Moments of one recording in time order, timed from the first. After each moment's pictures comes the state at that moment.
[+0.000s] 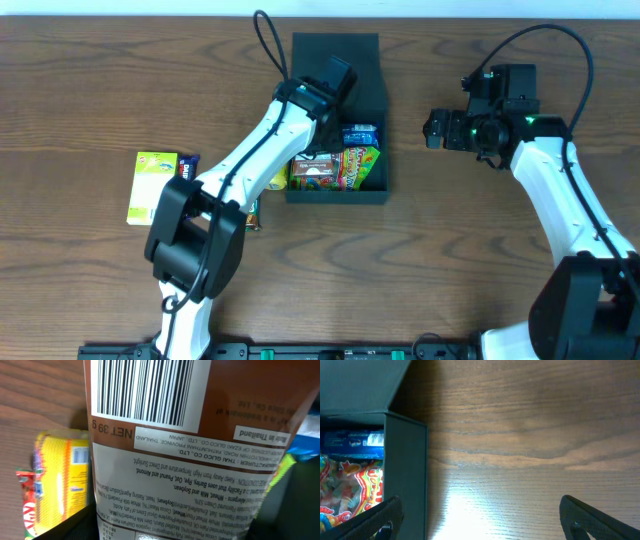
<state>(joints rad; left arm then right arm) -0.56 2.07 1.72 -1.00 -0.09 -0.66 0.01 1.65 1.23 -0.64 -0.18 0.13</state>
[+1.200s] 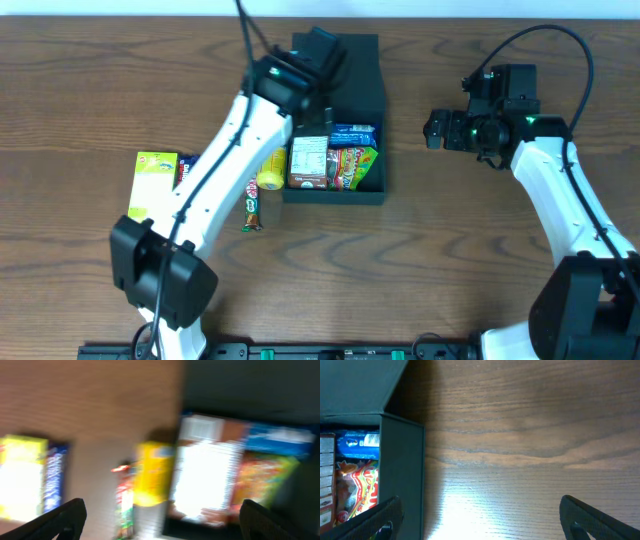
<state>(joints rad) -0.52 1.90 1.88 -1.30 -0.30 -0.57 0.00 1.65 1.23 -0.65 -0.19 0.13</state>
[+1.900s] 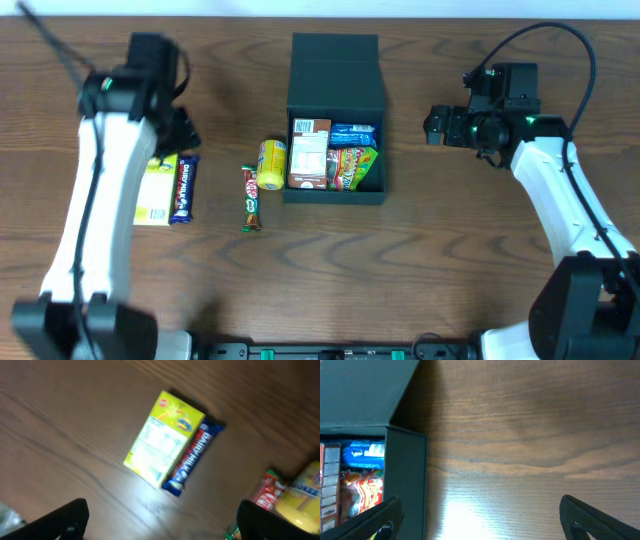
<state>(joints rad) -0.03 1.58 1.54 -1.30 -0.34 -0.45 0.00 1.65 1.23 -0.61 -0.19 0.14</state>
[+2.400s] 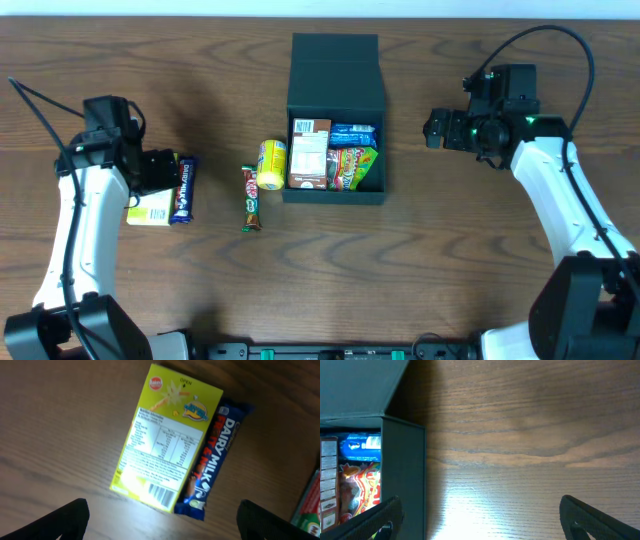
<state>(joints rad) 0.21 1.49 1.11 -0.88 -0.09 -0.07 0.00 1.65 1.23 -0.64 -0.19 0.15</state>
